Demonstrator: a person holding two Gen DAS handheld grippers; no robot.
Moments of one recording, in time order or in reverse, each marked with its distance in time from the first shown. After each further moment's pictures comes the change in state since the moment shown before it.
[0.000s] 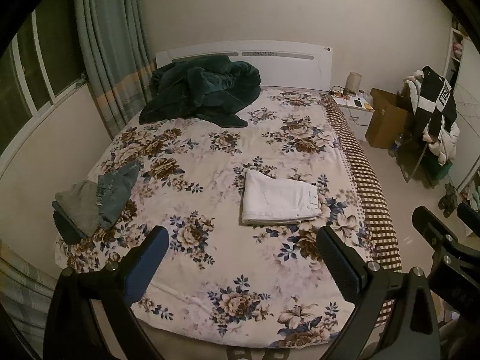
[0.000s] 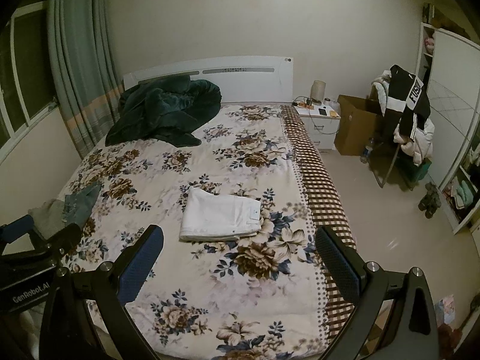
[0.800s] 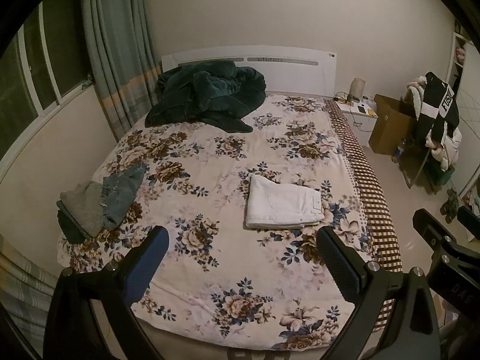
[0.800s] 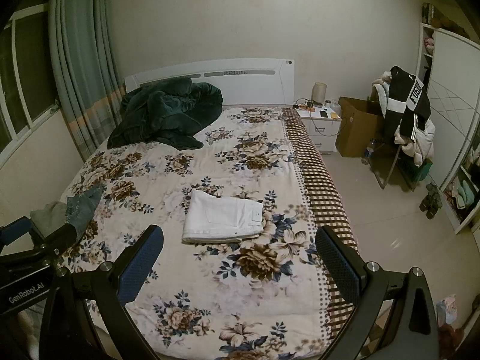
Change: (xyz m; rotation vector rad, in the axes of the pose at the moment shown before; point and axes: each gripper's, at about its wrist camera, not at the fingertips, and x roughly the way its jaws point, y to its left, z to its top) left arm -0.005 0.007 0.001 -0.007 -0.014 0.009; right arm -0.002 0.004 -0.003 -0.008 -0.010 0.011
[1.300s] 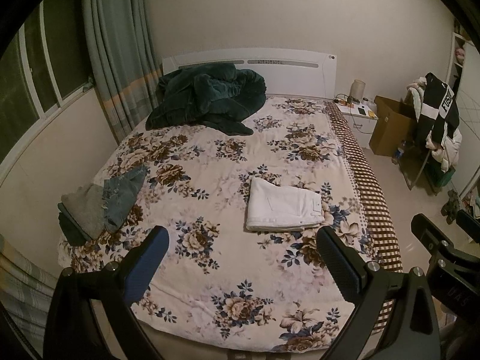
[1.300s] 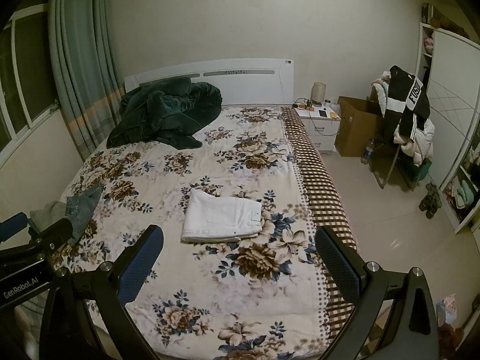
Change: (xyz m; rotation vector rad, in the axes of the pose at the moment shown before) left arm -0.002 0.001 0.000 -0.001 -0.003 0.003; right arm -0.001 0.001 -0.001 0.003 -0.001 0.000
